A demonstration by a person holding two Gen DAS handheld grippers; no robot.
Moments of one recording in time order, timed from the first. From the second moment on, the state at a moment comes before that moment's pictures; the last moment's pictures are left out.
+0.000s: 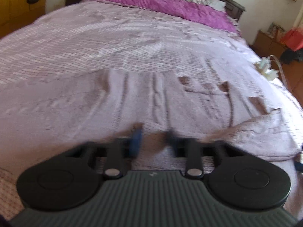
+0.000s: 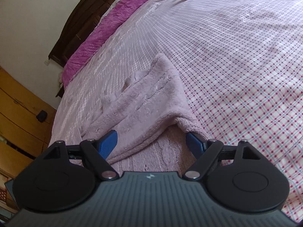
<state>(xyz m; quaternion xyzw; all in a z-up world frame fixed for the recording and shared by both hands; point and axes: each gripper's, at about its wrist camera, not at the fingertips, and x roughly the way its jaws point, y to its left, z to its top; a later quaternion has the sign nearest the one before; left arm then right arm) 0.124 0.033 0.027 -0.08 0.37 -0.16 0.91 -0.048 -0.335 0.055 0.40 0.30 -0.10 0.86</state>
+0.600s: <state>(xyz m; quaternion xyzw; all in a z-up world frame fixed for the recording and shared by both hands) 0.144 0.048 0.042 -0.08 0.36 -0.07 0.93 -0.049 -0.344 0.047 0.45 0.25 -0.14 0.84</state>
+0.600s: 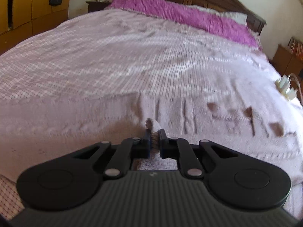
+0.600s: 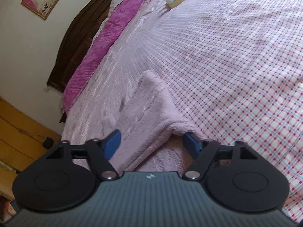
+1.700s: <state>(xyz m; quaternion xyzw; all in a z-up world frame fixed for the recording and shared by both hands) 0.127 0.067 0.041 -0.04 0.39 -0.07 0.92 -0.023 -0.313 0.069 0.21 0.32 -0.13 0.91</state>
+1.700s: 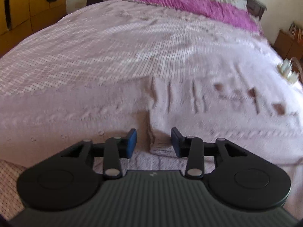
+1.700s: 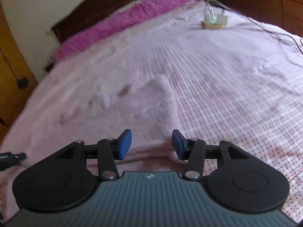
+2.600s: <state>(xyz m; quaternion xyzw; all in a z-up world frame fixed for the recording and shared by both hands) 0.119 0.051 0.035 0.04 0.40 -0.03 0.91 -0.025 -0.310 0.046 0.18 0.34 -0.13 0.92</state>
